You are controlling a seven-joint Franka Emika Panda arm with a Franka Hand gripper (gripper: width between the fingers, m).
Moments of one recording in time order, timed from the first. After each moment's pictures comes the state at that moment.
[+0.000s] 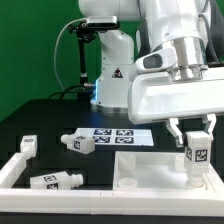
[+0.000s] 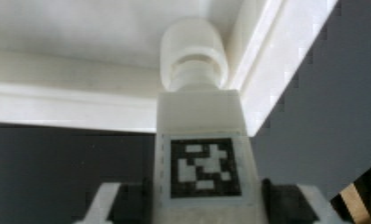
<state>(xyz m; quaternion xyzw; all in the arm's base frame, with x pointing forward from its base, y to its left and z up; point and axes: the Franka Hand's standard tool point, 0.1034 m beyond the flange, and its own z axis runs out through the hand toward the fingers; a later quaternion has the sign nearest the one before) 0.624 0.105 0.091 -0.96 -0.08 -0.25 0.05</state>
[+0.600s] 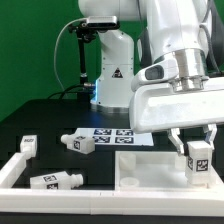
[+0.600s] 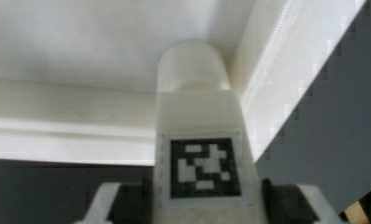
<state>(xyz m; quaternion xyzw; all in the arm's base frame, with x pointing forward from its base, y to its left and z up) 0.625 0.108 0.077 -0.96 -0.08 -0.25 0.05</state>
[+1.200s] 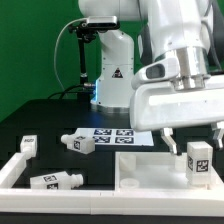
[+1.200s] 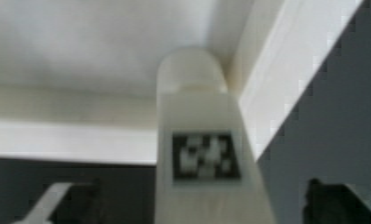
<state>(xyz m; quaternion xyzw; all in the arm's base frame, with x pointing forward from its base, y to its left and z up) 0.633 0.105 0.091 -0.97 -0.08 -0.22 0.05</state>
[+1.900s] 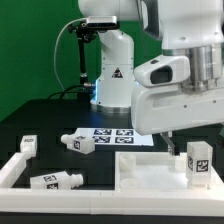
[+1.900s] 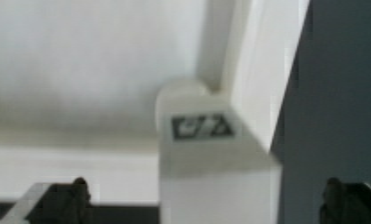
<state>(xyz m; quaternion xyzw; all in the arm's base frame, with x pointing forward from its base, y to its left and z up) 0.638 0.109 0.086 -0.99 -0.07 0.03 0.07</state>
